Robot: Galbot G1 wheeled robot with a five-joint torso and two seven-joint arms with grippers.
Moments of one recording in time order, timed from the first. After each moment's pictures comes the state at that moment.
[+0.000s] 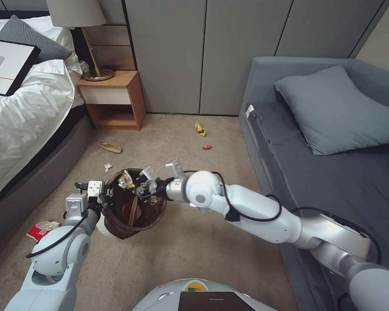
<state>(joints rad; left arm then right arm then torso) 1.51 -1.26 -0.76 -2.27 -0.32 0.74 -0.06 -0.32 1.19 -0.64 1.83 1.27 -0.62 0.20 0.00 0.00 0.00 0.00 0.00</state>
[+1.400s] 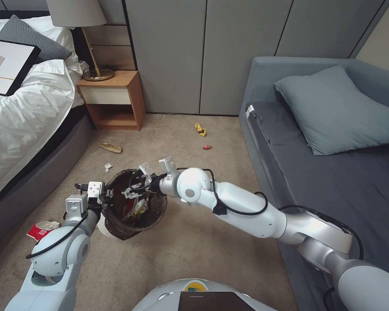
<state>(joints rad) 1.51 -1.26 -0.77 -2.27 -0.32 0.74 -0.05 -0.32 1.23 -0.60 1.79 1.30 -0.64 0.29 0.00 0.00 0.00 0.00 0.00</state>
